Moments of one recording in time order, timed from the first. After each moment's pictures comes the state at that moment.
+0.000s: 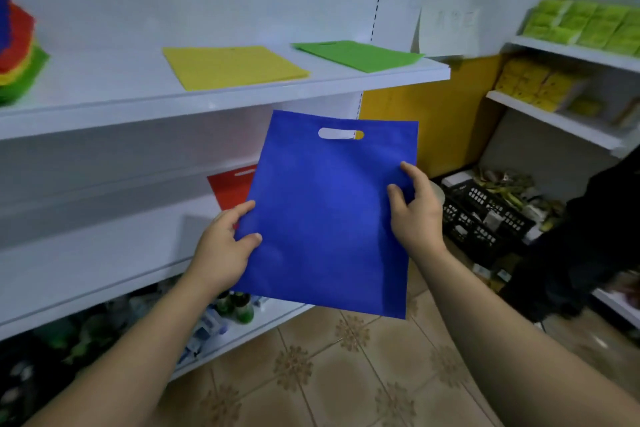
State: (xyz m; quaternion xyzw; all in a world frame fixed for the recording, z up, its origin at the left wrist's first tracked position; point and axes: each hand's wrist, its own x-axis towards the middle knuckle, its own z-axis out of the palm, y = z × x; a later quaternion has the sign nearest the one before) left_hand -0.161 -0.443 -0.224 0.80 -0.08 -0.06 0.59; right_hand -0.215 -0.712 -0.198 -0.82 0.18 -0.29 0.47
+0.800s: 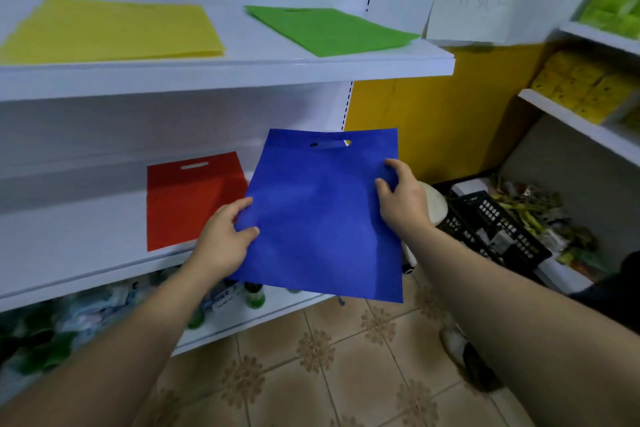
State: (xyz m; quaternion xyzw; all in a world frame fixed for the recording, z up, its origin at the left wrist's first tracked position) left_hand -0.047 -0.646 -0.279 0.85 -0.01 -0.05 0.53; right_hand -0.058 -0.918 -0.241 -0.88 0.17 -0.15 0.42
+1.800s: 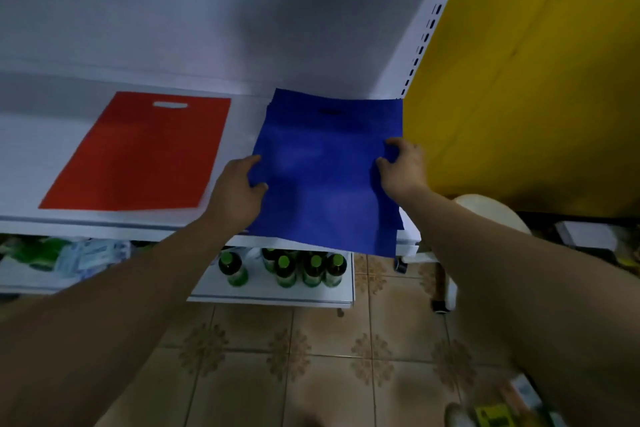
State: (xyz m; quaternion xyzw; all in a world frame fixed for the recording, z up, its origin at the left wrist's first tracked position) left_hand 0.143 -0.804 -0.397 0.91 0.13 0.02 0.39; right_hand 0.237 -1.042 -0.401 -0.91 0.05 0.02 0.40
